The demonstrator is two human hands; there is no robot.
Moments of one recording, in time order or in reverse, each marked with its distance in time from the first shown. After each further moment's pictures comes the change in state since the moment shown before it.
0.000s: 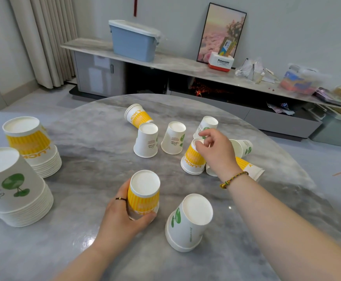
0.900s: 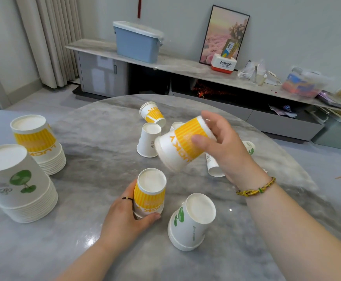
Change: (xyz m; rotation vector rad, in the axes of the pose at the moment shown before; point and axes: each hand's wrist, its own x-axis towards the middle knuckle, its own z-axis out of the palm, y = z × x) left_hand 0.001 -0.013 -0.001 0.233 -0.022 -0.027; right_hand -0.029 -0.045 -0.026 0.597 -0.303 -0.085
